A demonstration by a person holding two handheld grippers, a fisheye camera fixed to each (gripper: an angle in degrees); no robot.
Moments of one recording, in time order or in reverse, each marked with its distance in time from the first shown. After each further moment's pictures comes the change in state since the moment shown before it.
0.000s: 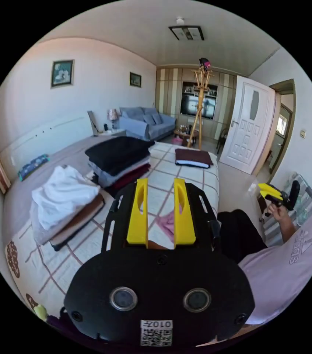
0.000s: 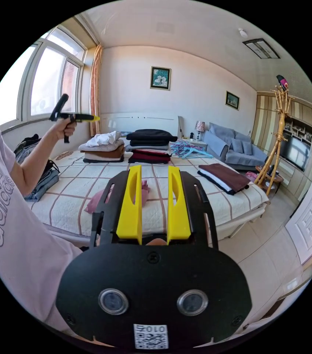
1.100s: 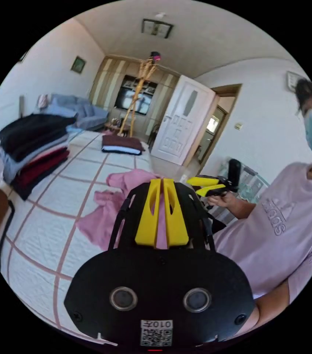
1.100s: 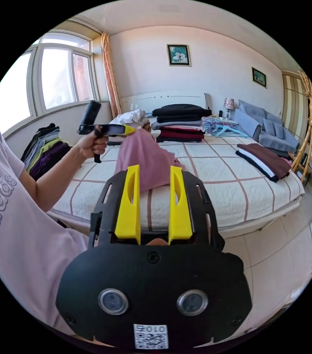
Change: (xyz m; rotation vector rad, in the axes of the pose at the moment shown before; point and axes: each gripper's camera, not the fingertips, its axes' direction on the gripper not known) left arm -0.091 0.071 0.048 0.045 0.608 0.158; right arm 0.014 -0.062 0.050 -0.143 -0.236 0.003
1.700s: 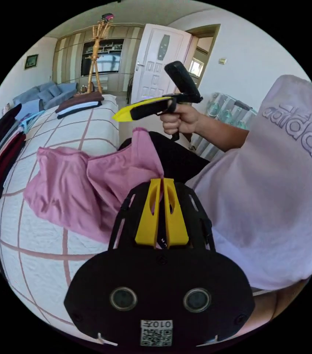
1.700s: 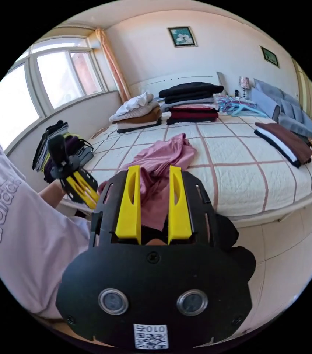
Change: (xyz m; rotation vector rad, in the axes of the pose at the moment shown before) left arm 0.137 0.142 0.083 -0.414 0.035 0.184; right arm 0.060 -0.047 0.017 -0.158 -0.182 0.069
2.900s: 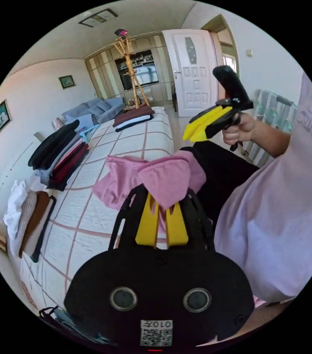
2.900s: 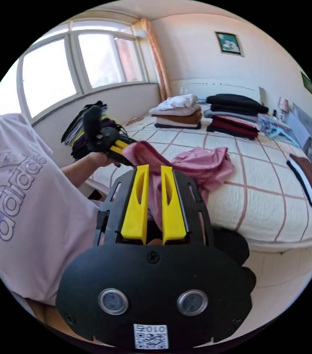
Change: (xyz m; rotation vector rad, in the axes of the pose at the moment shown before) left arm 0.039 0.021 -0.044 0.070 -0.480 -0.066; right arm -0.089 -0.058 -0.020 -0.024 -0.135 -0.219
